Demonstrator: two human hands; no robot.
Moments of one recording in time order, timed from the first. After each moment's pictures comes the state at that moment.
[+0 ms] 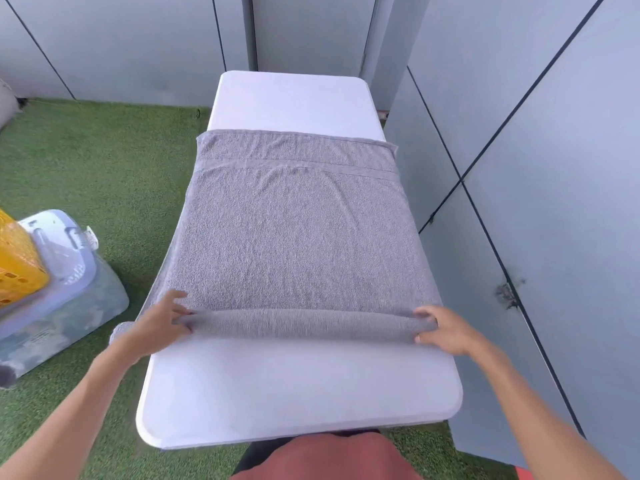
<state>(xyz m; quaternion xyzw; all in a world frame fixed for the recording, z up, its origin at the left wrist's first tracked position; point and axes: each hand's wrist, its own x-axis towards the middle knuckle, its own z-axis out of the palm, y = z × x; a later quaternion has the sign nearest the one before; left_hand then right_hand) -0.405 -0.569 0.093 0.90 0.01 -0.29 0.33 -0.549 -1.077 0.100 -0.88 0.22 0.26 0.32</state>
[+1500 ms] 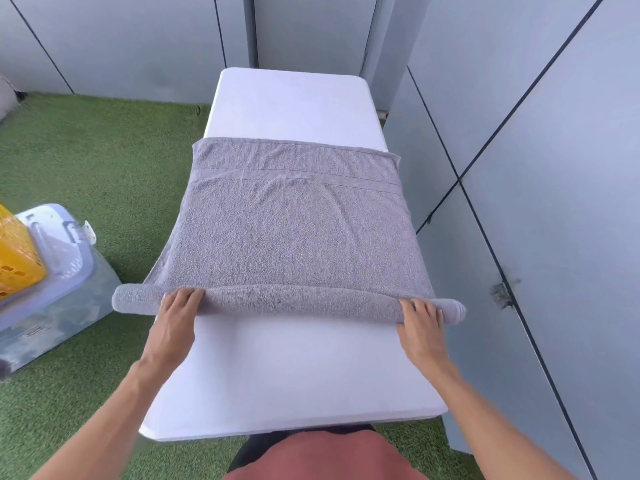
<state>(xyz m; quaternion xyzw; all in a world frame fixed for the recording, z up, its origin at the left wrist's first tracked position) -0.433 -0.589 0.047 0.98 -0.14 -0.03 0.14 -0.552 -1.021 0.069 -0.98 0.19 0.07 0.02</state>
